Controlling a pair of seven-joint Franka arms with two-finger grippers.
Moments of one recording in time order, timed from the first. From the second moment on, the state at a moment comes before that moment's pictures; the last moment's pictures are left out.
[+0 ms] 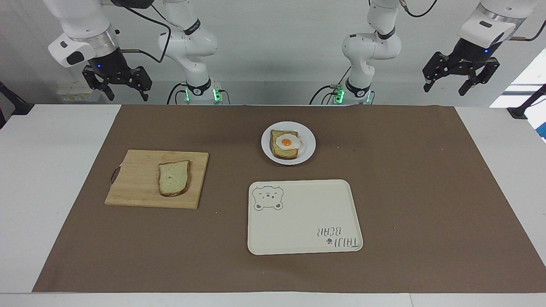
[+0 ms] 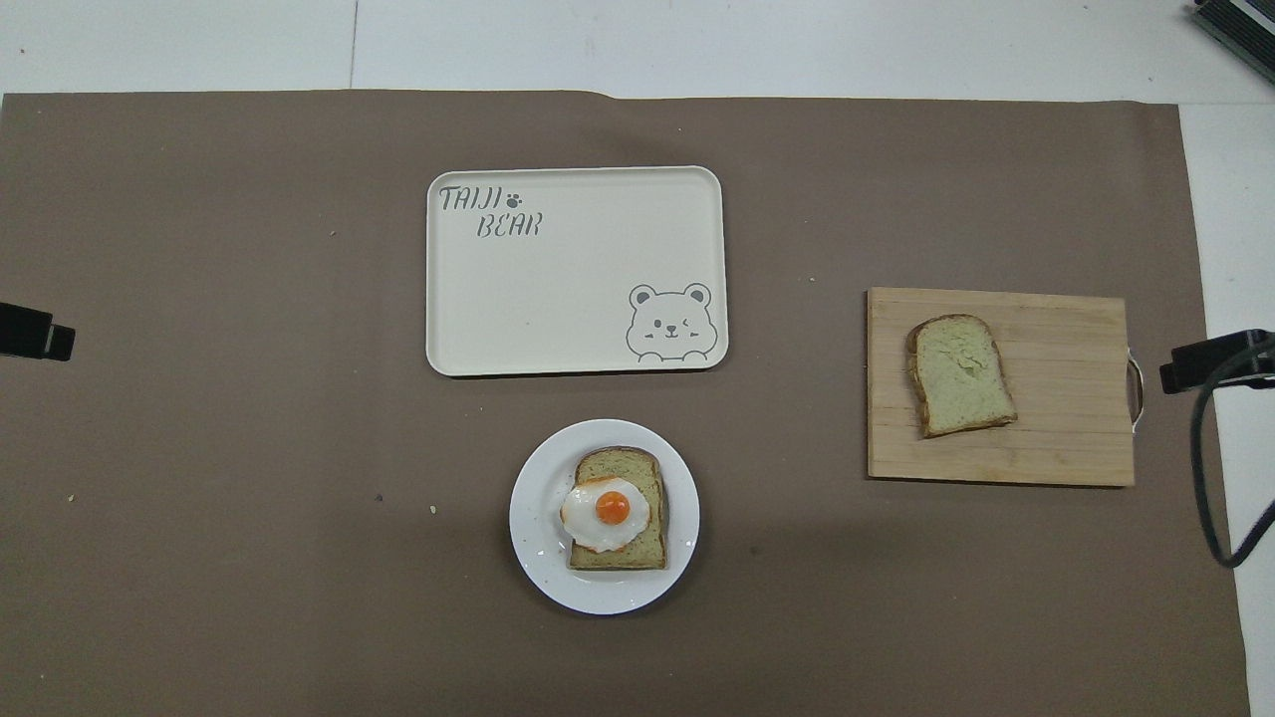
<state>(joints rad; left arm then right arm) -0.10 -0.02 0.05 -1.37 -0.03 1.38 0.12 0.04 -0.07 -0.09 -1.57 -0.05 1.45 -0.05</state>
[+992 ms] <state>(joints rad) -0.04 -0.02 -0.02 -1.37 -0.03 1.36 0.12 0.04 -0.07 -0.09 -1.58 -0.05 1.45 -0.05</state>
